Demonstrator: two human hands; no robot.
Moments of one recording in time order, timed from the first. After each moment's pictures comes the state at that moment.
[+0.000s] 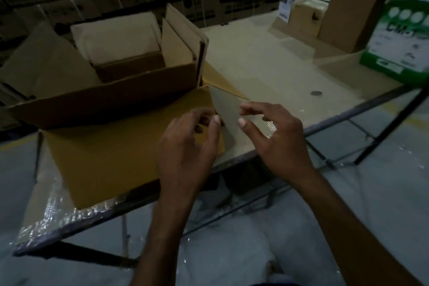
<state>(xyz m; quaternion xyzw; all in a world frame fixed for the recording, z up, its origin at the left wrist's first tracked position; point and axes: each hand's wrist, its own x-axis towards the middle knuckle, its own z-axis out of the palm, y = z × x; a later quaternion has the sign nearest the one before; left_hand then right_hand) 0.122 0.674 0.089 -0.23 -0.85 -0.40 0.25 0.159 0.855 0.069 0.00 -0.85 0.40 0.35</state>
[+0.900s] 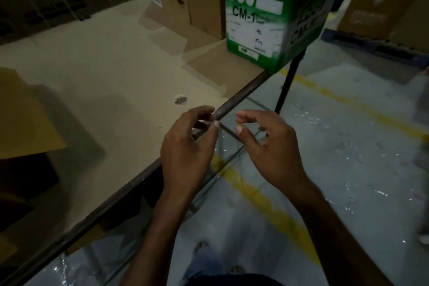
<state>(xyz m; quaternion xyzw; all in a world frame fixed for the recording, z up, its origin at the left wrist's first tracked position) 0.151 1.132 0.041 -0.35 -0.79 -0.51 0.04 0.262 1.262 0.026 -0.22 -0.84 0.35 0.36</state>
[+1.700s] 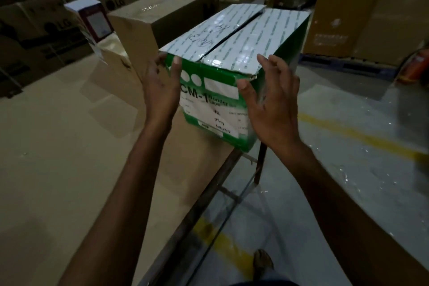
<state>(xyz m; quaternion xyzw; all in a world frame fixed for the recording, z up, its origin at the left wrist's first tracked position) -0.112 1.531 0.106 -0.31 -0.72 -0.63 -0.03 0.084 1.621 0.085 -0.36 -0.80 0.20 0.44</state>
